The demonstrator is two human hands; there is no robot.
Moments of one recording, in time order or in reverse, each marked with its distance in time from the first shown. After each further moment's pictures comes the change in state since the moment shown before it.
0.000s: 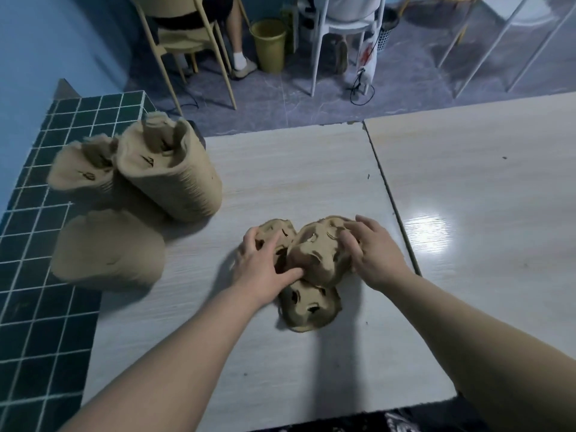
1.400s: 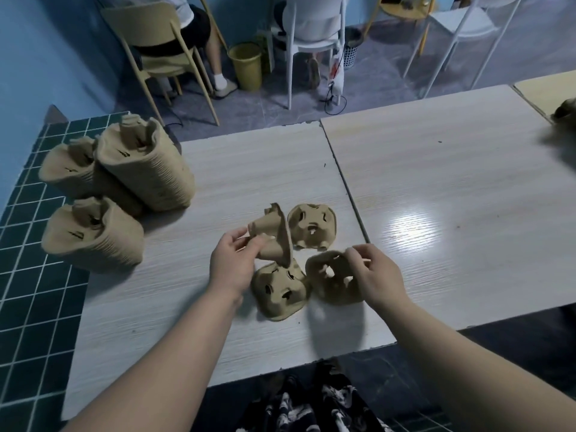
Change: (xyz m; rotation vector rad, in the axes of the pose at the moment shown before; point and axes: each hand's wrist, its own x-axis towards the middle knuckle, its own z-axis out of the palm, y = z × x) left_hand -0.076 0.046 0.017 -1.107 0.248 -0.148; right_hand -0.121 0.049 -0.017 0.342 0.165 0.298
